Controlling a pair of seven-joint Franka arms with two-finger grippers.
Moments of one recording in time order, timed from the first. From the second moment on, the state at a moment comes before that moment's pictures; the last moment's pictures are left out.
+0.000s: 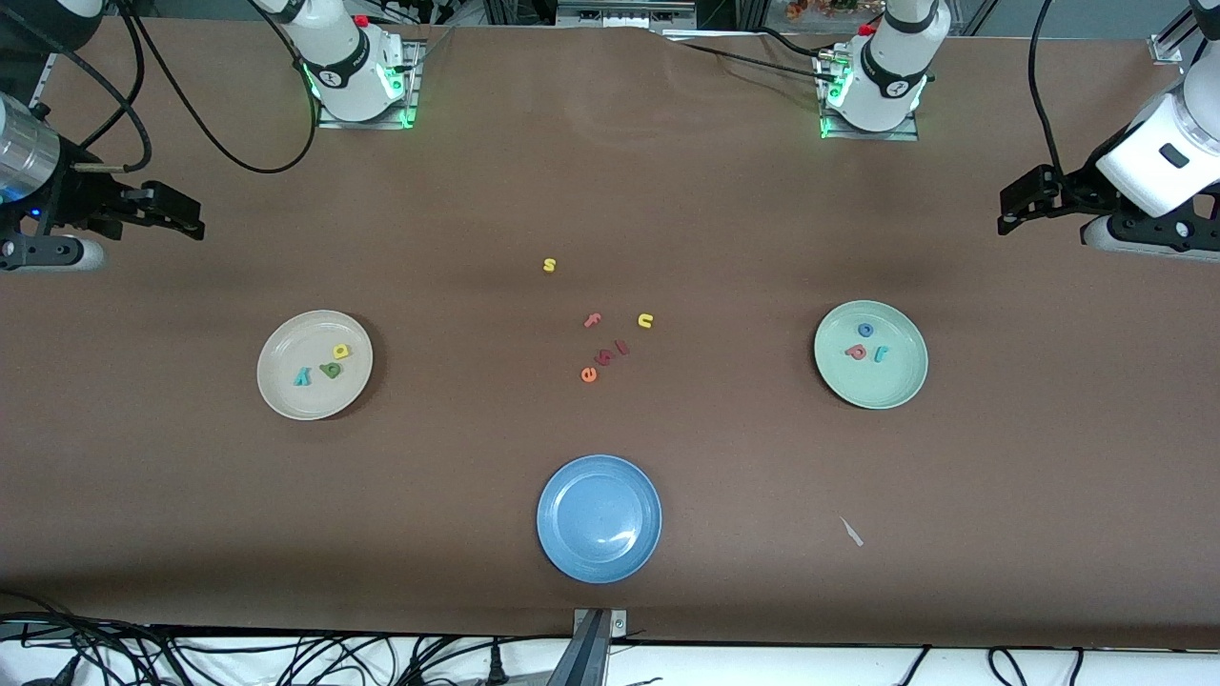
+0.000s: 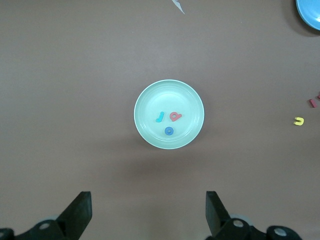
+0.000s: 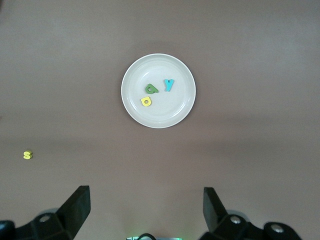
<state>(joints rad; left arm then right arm) 0.01 -0.03 -0.06 -1.67 -0.02 1.58 0.05 0.16 0.05 -0.12 -1.60 -0.01 1.54 0.02</state>
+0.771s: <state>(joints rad) 0.01 -0.03 -0.06 -1.67 -0.02 1.58 0.05 0.14 0.05 -0.12 -1.60 -0.01 1.55 0.02</state>
